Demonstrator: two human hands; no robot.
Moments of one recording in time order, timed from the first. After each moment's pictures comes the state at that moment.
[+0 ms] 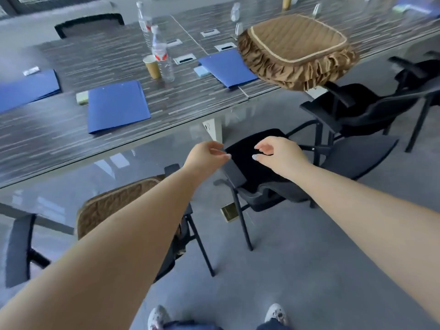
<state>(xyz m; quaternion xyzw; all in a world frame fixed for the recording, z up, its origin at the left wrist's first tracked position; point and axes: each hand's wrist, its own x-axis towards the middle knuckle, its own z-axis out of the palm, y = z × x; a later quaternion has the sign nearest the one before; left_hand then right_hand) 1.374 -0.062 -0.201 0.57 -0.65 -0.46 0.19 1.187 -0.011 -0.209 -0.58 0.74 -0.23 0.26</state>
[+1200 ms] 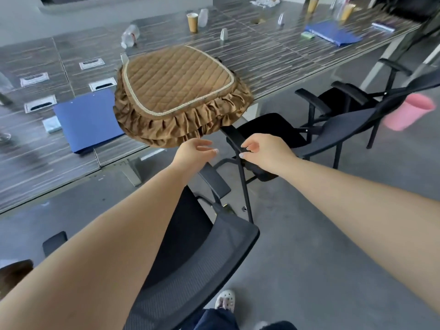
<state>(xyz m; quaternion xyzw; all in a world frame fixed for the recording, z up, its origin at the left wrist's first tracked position) 0.824 -0.228 -0.201 0.54 -0.64 -0.51 0.19 0.649 -0.154 -0.184 -0.55 0.78 -0.17 0.23</state>
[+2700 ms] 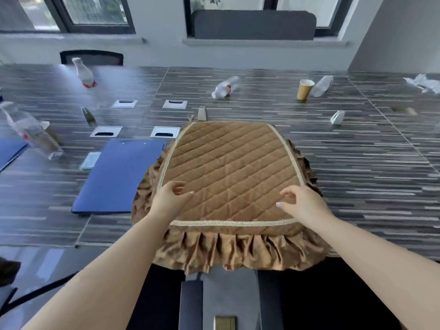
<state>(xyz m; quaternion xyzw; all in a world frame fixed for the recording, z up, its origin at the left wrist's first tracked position) 0.766 -0.565 -0.244 0.78 -0.41 -0.35 0.33 0.466 -0.616 -0.242 -0.70 0.67 -0.07 0.24</state>
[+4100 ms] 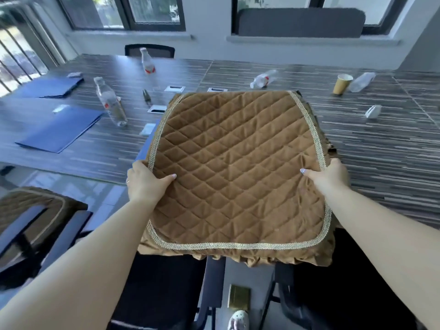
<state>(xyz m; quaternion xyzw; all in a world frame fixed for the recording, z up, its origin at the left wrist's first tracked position) 0.825 -0.401 -0.212 0.88 -0.29 -0.13 0.34 0.482 -0.546 -0.212 -0.55 0.75 -0.25 0.27</state>
